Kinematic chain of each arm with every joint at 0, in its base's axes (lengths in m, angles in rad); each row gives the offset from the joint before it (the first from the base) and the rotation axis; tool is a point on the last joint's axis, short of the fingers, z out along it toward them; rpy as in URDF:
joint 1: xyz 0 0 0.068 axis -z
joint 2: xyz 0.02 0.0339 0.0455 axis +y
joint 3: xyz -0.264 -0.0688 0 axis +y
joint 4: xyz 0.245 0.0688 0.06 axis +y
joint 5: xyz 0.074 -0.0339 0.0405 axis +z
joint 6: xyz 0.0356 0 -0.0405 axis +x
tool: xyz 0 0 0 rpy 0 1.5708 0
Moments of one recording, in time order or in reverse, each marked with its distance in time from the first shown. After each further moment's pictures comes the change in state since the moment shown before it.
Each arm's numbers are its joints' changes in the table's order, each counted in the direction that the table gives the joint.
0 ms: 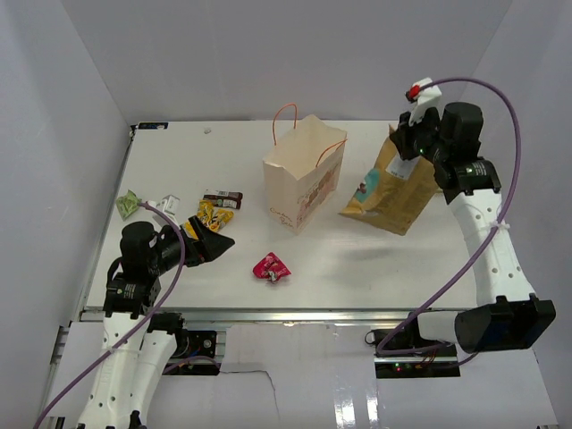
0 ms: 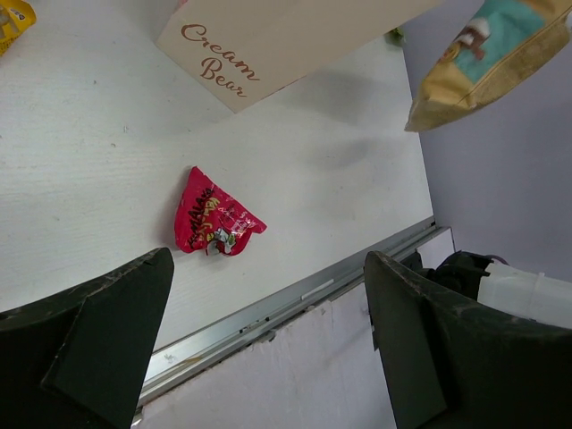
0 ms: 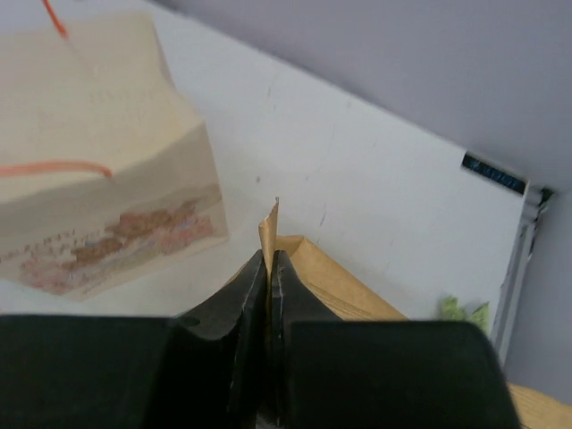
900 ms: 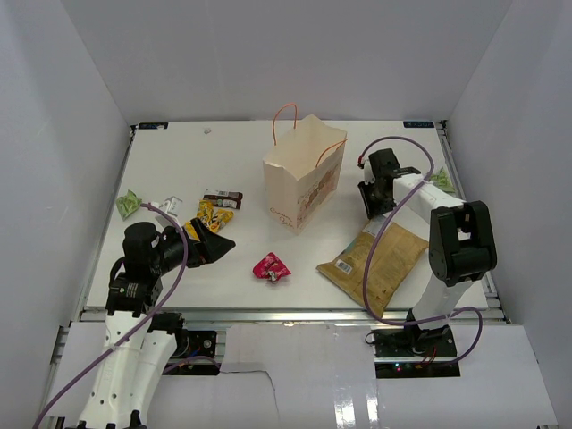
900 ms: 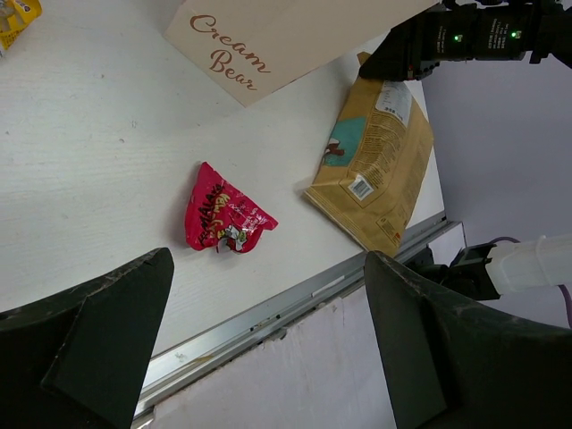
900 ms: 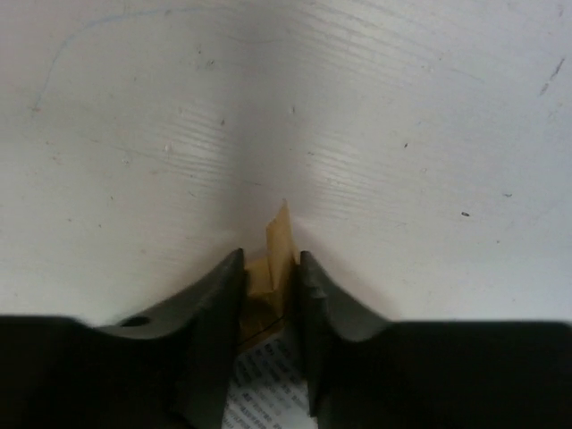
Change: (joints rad) left arm 0.000 0.004 0.032 -0.016 -0.005 0.027; right arm -0.128 0.516 0.154 0.122 -0.349 0.137
